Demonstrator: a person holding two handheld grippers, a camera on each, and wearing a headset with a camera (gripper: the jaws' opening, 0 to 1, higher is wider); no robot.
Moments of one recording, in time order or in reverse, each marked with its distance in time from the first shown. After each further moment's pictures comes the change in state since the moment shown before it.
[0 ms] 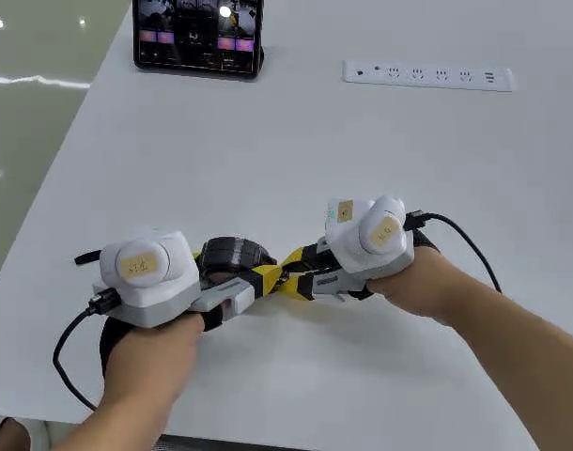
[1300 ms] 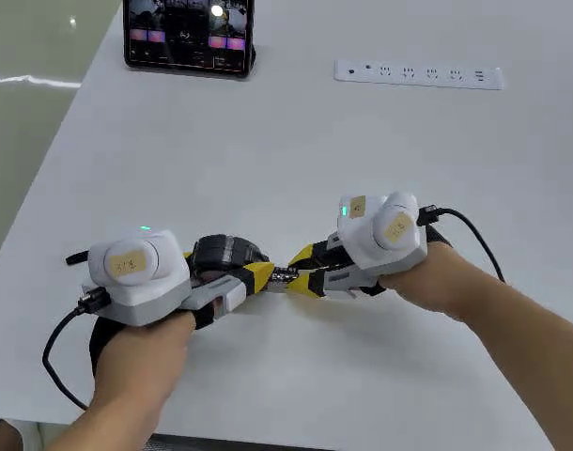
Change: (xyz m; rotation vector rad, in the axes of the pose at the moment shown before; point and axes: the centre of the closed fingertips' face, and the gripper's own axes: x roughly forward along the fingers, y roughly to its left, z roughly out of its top) left arm -0.001 -0.001 0.000 -0.010 -0.006 0.000; right arm -0.016 -0.003 -0.010 -0.010 0.018 -0.004
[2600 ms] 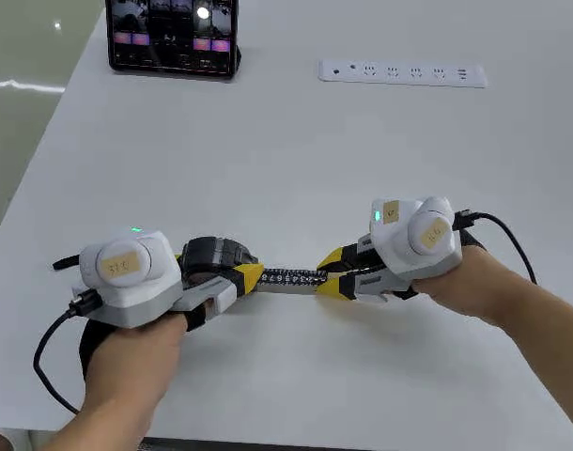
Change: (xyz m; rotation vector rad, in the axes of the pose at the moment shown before) left arm 0.001 -0.001 -0.001 0.019 0.014 0.014; right arm -0.036 -0.002 -0.033 0.017 0.042 -0.044
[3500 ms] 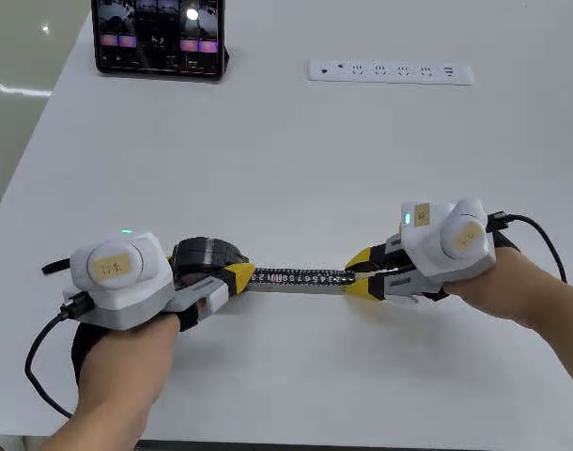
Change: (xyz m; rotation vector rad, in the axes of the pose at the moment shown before) left arm 0.000 0.000 0.000 0.003 0.002 0.014; right arm -0.034 -0.003 -0.032 0.006 0.045 -0.049
